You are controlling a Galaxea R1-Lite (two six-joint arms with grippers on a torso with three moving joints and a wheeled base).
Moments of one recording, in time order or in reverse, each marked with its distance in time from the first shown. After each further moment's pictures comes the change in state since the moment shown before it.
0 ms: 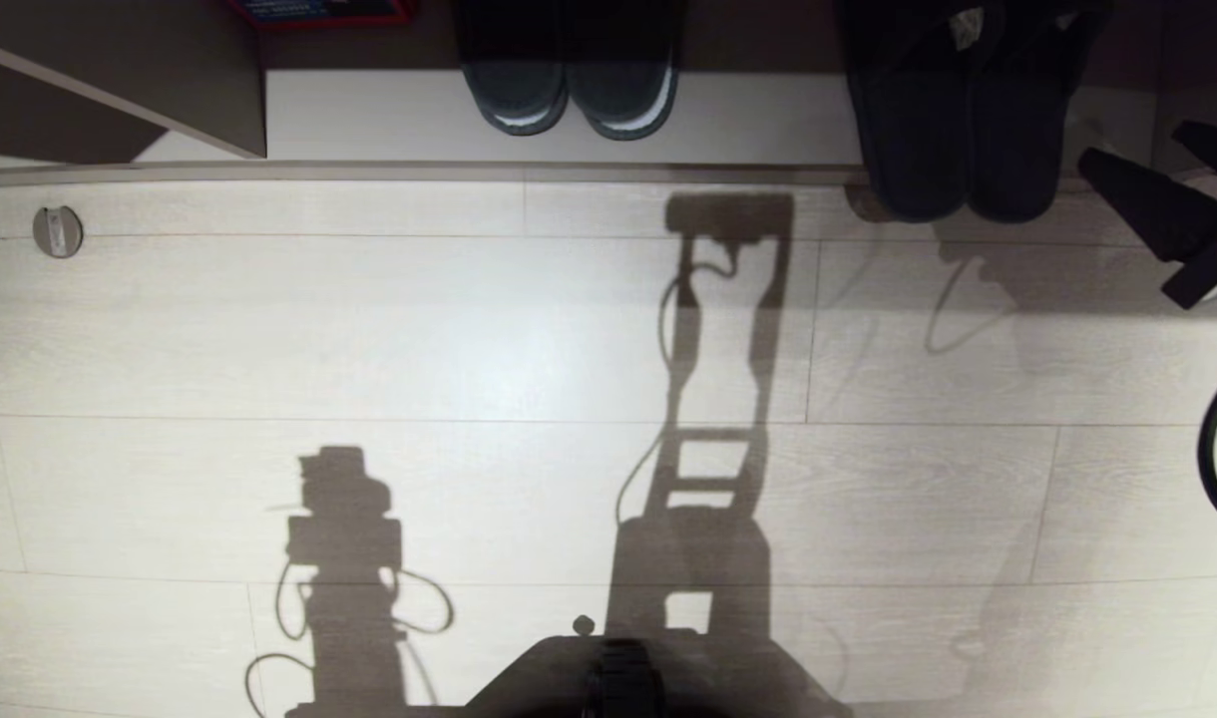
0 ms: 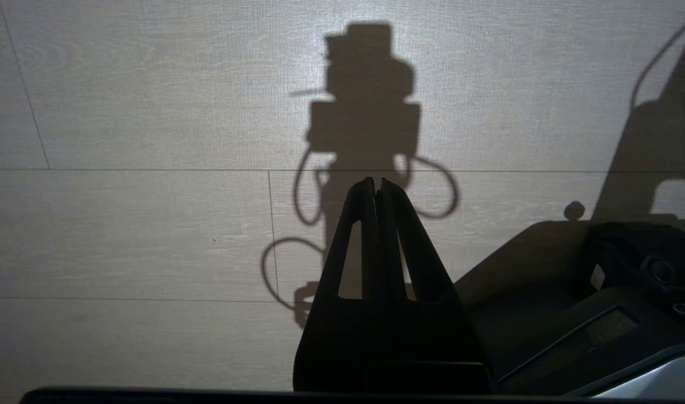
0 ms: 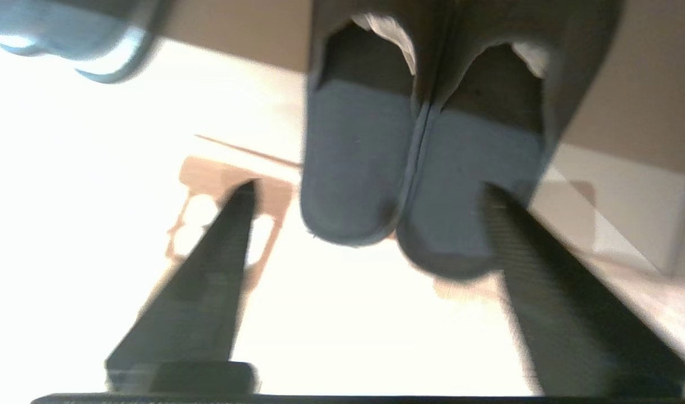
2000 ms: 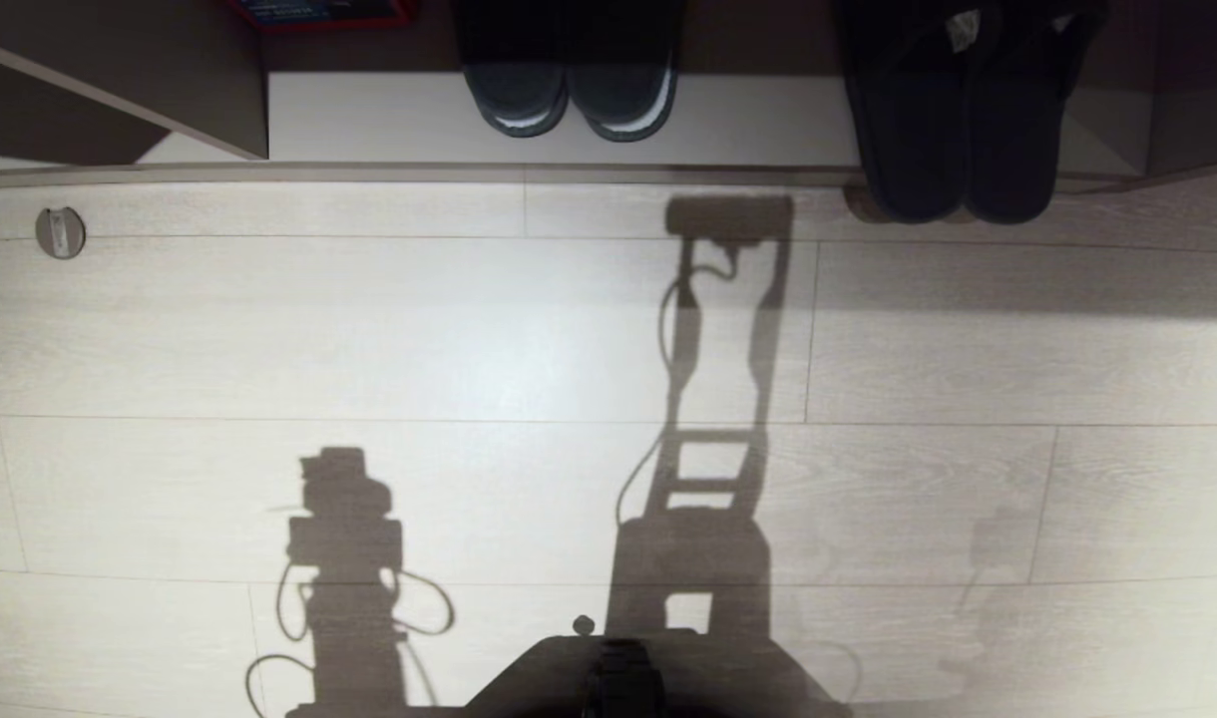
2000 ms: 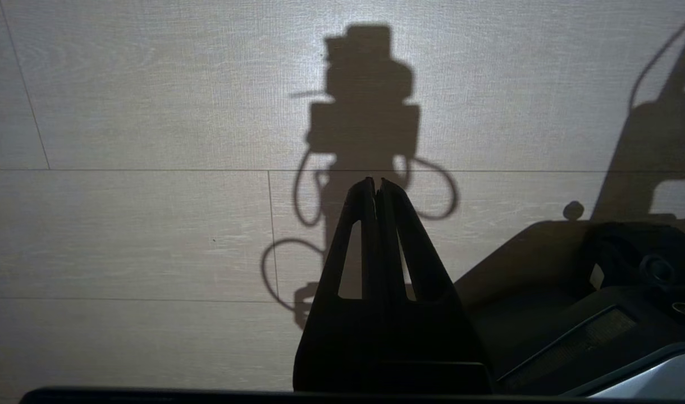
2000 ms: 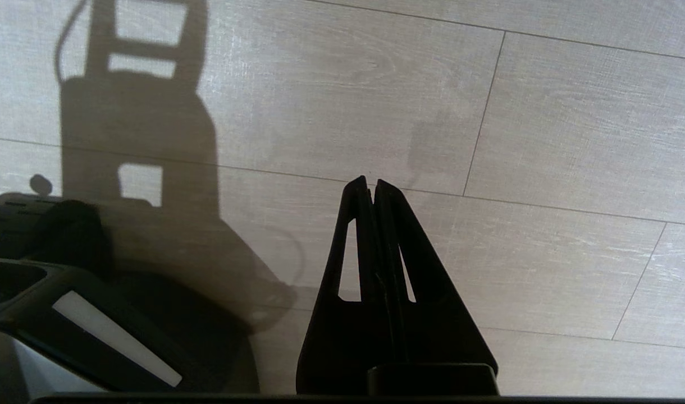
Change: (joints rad) left arm 0.000 0.000 0.000 0.000 0.000 0.000; right arm -0.009 -1.231 0.676 0.985 -0.254 0.030
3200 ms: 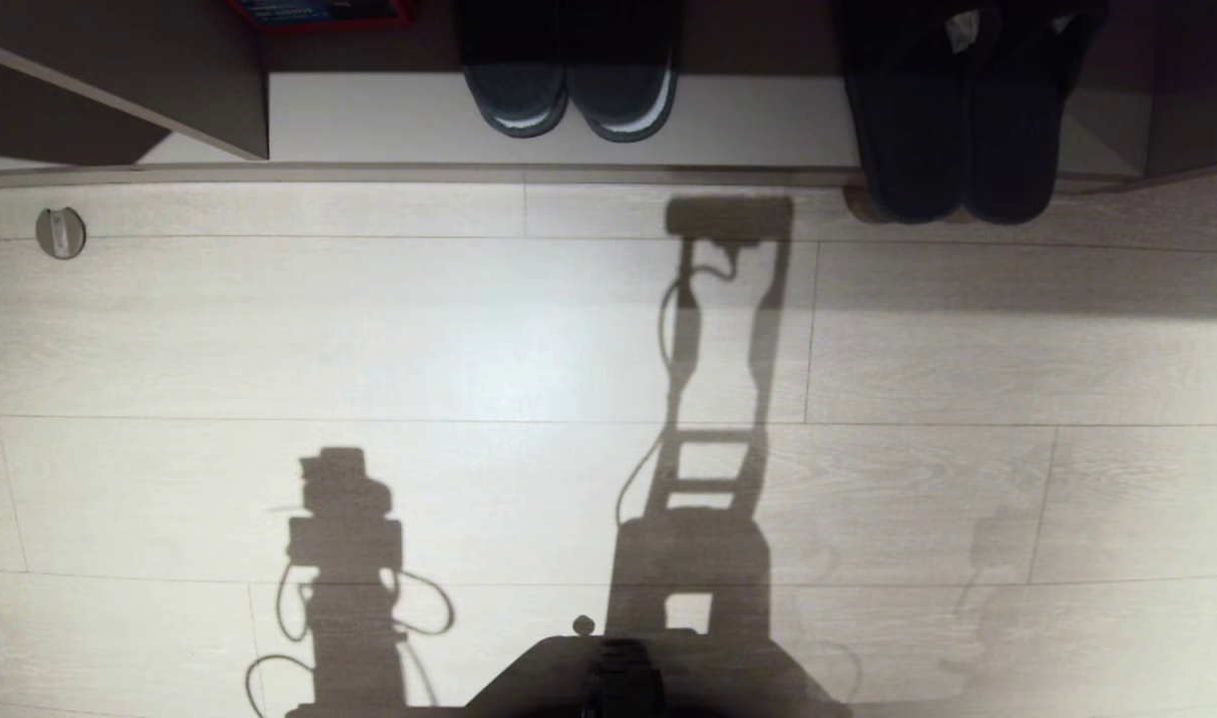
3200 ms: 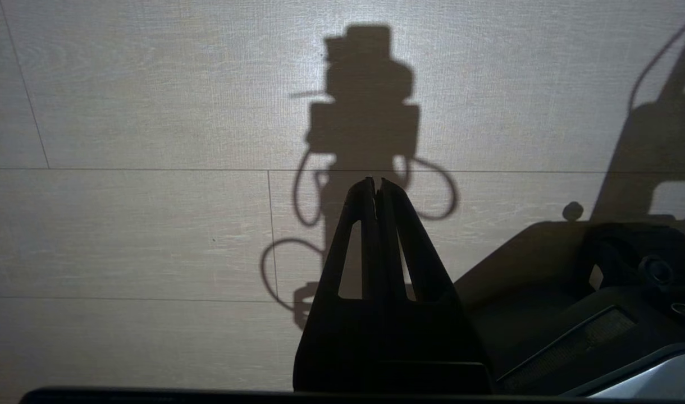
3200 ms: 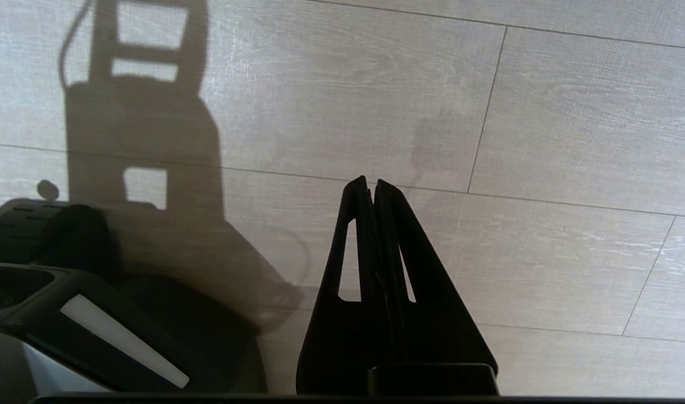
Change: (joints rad) left arm 0.000 0.000 0.000 0.000 0.000 -0.003; right arm 0.000 -0.001 0.003 -0.002 0.000 0.024
